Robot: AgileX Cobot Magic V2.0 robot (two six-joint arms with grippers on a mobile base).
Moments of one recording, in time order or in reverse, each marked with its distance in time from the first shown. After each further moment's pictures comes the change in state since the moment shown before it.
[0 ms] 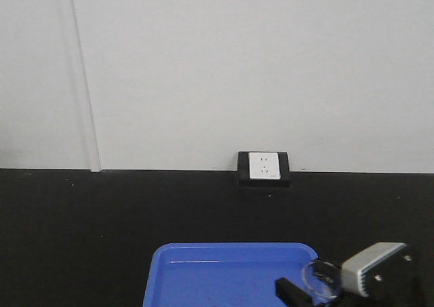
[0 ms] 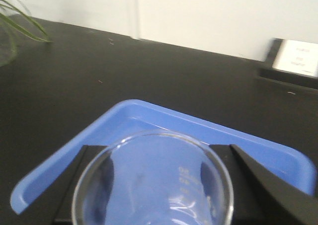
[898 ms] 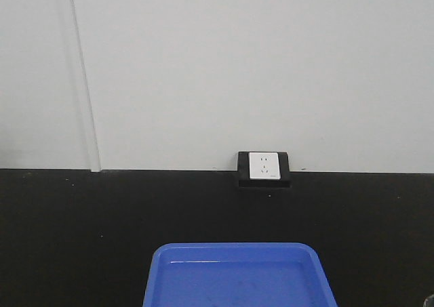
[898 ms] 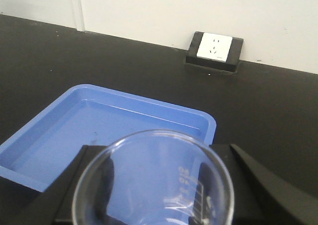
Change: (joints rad) left arm 0.000 0.000 0.000 0.000 0.000 0.000; right arm 0.000 -0.541 0.006 -0.007 0.608 -0.002
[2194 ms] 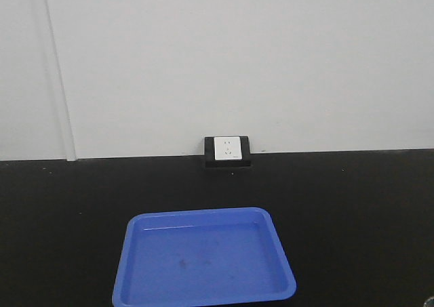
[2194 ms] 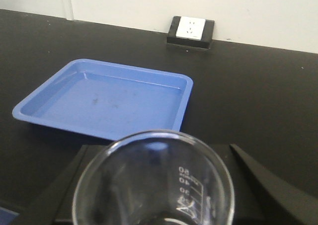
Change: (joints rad) left arm 0.000 0.000 0.000 0.000 0.000 0.000; right arm 0.000 0.000 0.004 0.000 0.001 0.000
